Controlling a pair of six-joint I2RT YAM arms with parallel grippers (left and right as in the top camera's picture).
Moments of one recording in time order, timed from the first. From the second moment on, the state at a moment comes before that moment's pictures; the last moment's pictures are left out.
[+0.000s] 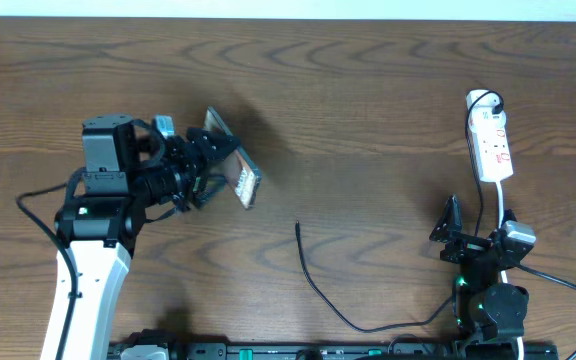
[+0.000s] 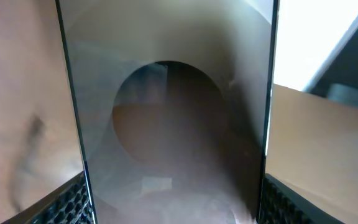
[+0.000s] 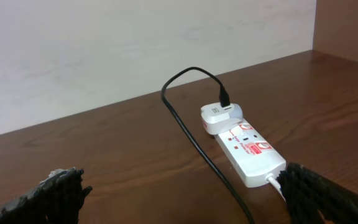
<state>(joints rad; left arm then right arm) 0.00 1.14 0.95 -0.58 0.86 -1.18 0.06 0.02 0.01 -0.05 0.23 0.23</state>
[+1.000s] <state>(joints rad) 0.07 1.14 0.95 -0.42 1.15 -1.74 0.06 0.02 0.01 -0.05 0.23 0.23</state>
